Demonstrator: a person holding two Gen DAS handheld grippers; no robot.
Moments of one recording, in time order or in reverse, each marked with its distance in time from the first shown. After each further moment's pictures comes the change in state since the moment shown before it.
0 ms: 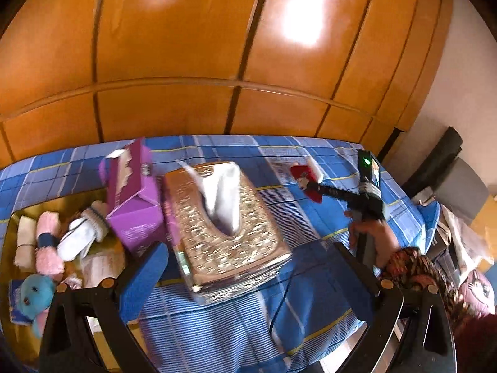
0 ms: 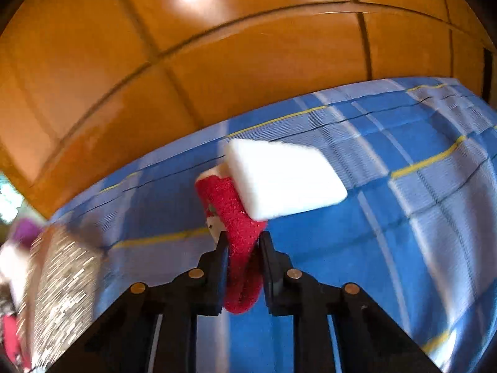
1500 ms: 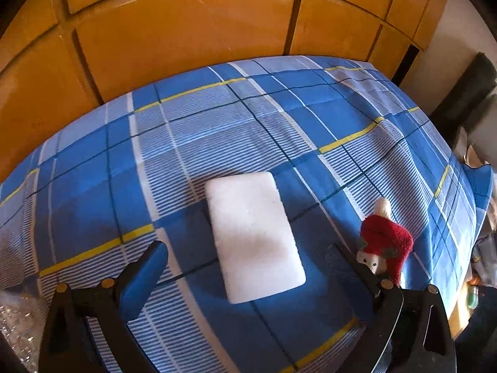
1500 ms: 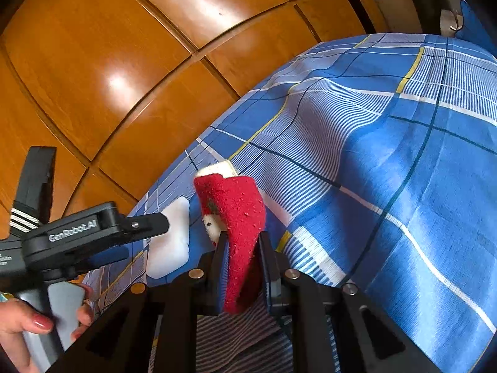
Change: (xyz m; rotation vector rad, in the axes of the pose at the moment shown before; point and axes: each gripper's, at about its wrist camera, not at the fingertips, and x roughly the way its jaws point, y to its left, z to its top) left arm 0.336 -0.170 0.068 0.177 0.336 0.066; right arm -0.081 -0.100 -0.096 0.462 -0.318 -0.140
